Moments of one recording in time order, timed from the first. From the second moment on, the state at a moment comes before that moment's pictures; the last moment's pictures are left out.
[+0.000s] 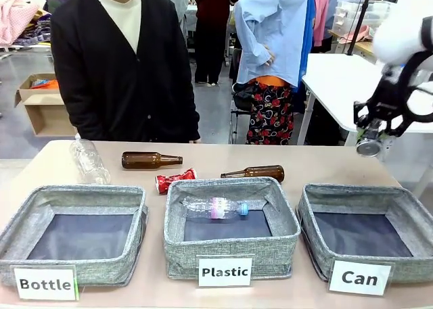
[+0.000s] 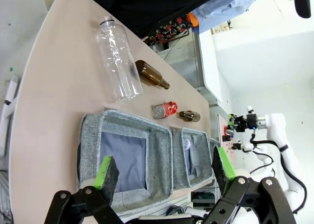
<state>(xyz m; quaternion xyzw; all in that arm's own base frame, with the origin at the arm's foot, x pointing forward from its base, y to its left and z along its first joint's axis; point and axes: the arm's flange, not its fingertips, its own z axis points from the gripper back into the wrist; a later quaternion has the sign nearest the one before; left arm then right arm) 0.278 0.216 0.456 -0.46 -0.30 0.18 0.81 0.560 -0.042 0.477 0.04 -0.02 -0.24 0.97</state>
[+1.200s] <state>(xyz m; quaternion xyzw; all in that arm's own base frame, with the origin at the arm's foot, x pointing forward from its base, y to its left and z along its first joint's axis) 0.278 0.217 0.456 -0.46 -0.30 0.18 0.81 0.397 -0.035 0.461 -0.09 -0.01 0.60 0.79</state>
